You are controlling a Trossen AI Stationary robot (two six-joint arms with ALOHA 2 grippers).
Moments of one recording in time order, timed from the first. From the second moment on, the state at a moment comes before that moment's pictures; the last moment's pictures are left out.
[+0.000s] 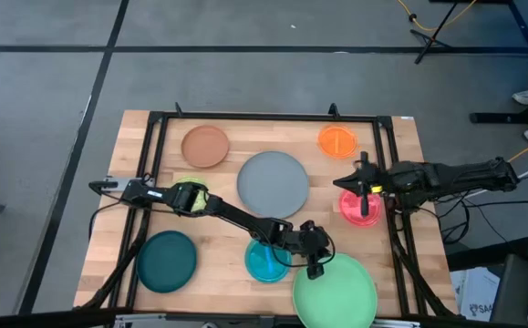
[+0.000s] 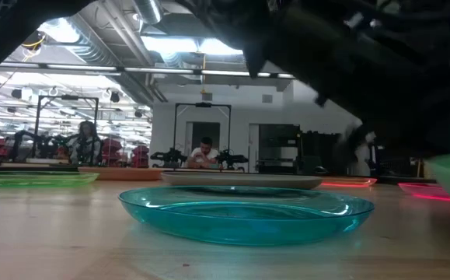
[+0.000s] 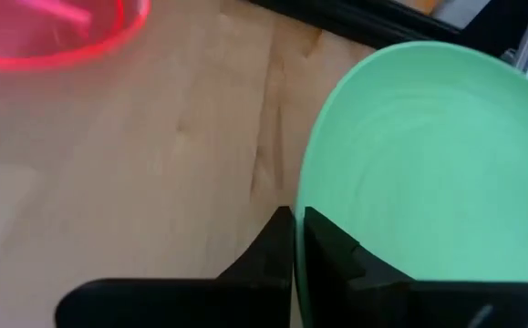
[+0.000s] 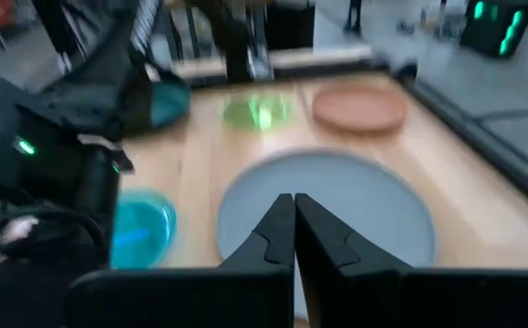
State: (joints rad) left arm -0.27 2.51 1.94 0.03 -0.13 -0.46; right arm 0.15 0.50 0.50 -0.27 0.21 0.12
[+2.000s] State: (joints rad) left arm 0.25 1.57 1.14 -0.15 -0.12 -0.02; right arm 0.15 0.64 0.52 -0.03 0.34 -0.18
